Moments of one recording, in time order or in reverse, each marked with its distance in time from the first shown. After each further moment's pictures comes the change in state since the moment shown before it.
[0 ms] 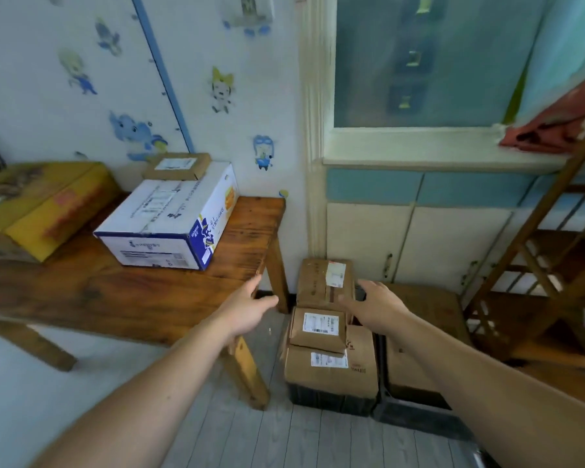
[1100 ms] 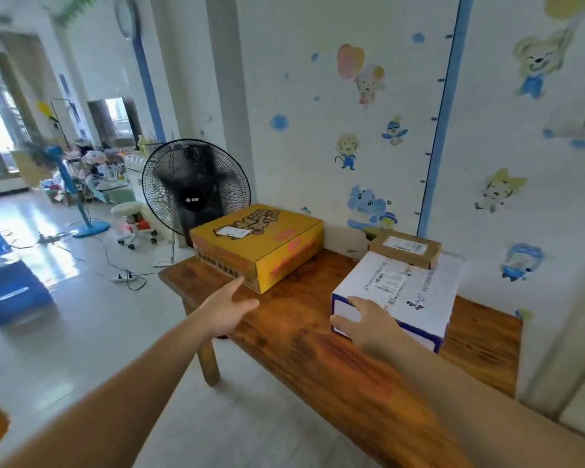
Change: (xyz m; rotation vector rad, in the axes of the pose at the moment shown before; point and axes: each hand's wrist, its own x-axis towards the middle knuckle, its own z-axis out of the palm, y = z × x) left_hand -0.061 -0.233 -0.450 -0.112 0.515 -0.115; right_hand 0.027 -0.471 0.211 -0.118 -0.093 -0.604
